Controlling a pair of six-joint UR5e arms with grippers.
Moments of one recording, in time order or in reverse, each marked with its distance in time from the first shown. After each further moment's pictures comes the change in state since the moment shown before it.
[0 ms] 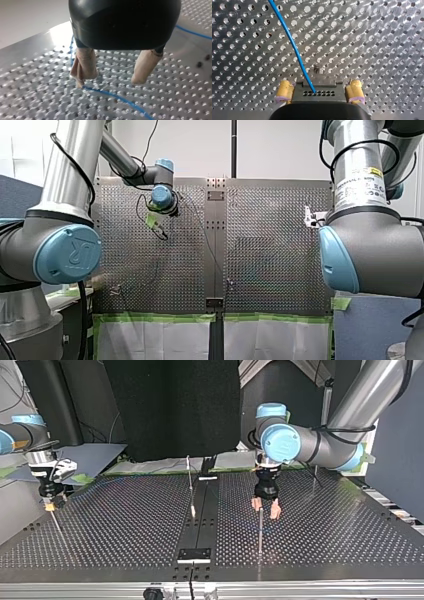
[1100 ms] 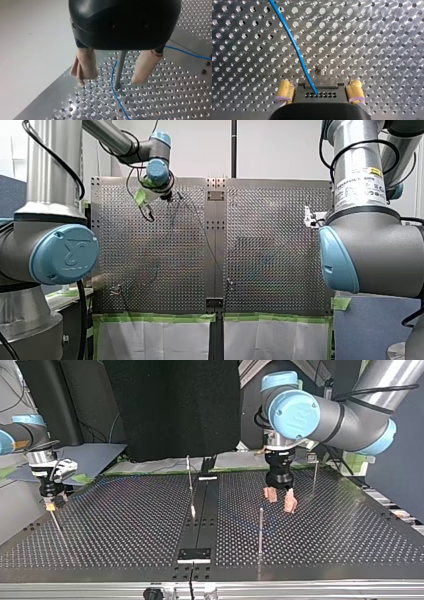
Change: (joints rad) left arm -0.043 0.177 -0.001 -0.191 -0.150 0.222; right arm 0.002 0.000 0.000 0.006 0.000 0.003
